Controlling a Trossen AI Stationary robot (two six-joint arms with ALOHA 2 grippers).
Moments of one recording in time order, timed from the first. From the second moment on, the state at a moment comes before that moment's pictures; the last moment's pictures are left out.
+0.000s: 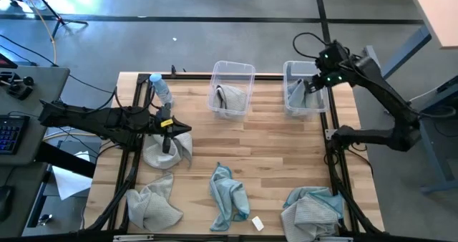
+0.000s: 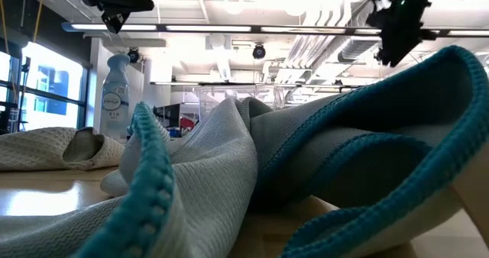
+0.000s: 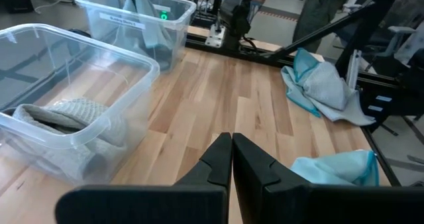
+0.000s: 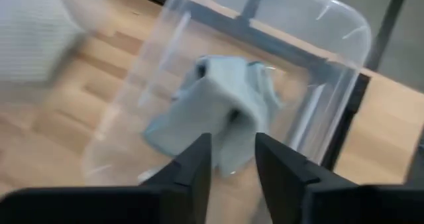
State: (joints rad) left arm -0.13 0.71 0.62 -0.24 -0.22 -0.23; right arm -0.89 1.10 1.27 -1.25 0.09 0.21
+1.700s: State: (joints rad) left arm -0.16 0.84 0.62 -0.53 -0.21 -0.78; right arm 0.40 1.22 0.93 -0.86 0.40 0.87
